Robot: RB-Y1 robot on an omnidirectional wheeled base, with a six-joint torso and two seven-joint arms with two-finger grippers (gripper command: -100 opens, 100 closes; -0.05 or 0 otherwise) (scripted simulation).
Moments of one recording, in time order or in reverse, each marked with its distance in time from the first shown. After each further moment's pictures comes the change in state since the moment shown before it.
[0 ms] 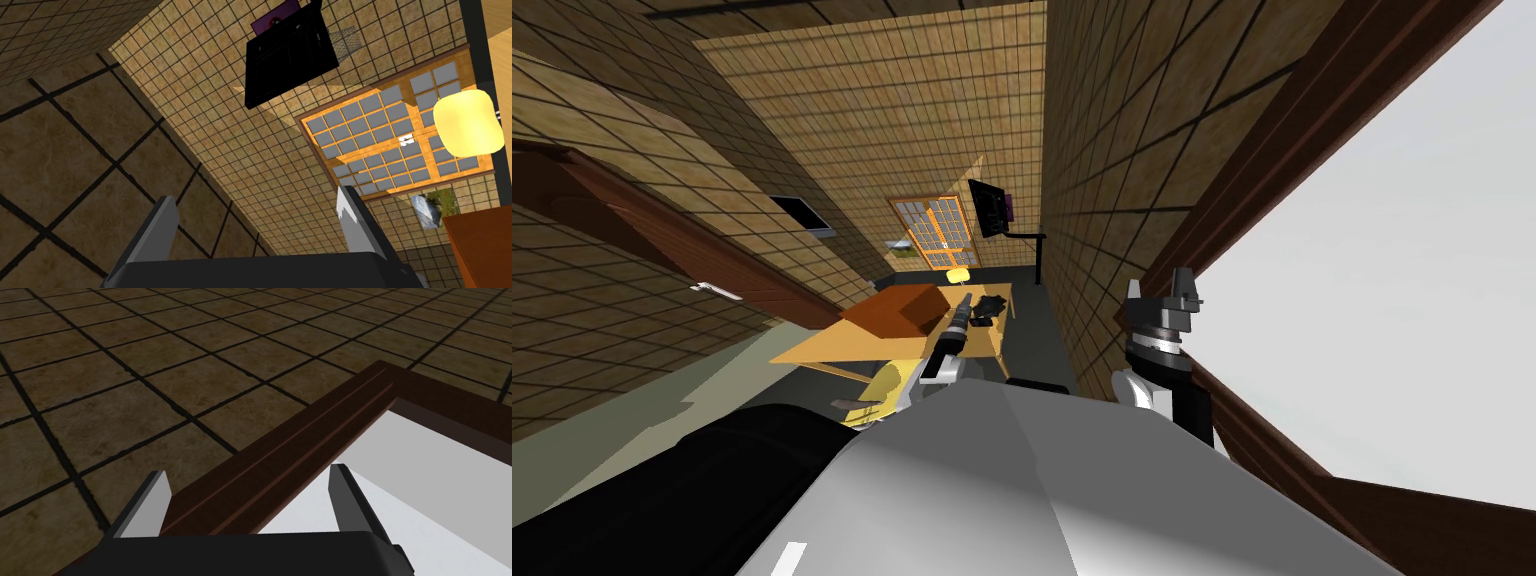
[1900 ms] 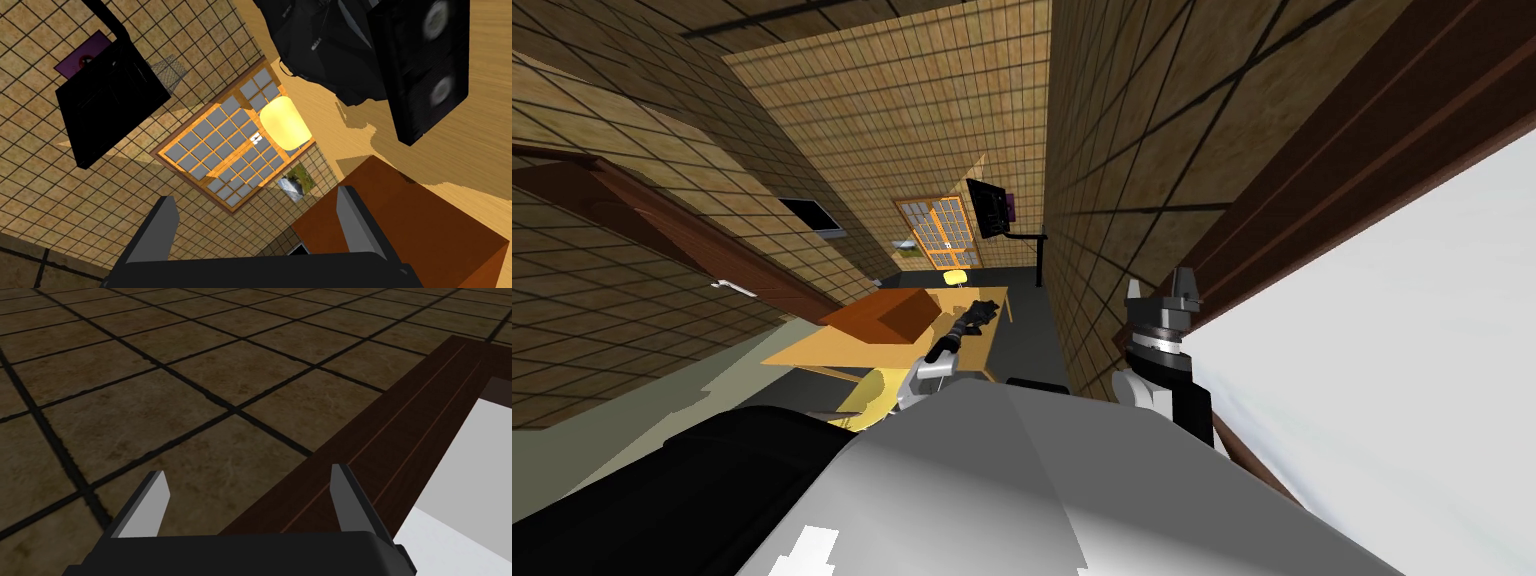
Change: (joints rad) left arm -0.097 0.040 0.131 0.243 0.048 0.452 -0.074; right arm 0.000 0.000 0.000 0.000 0.000 0.000 0.000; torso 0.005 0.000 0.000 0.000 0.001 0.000
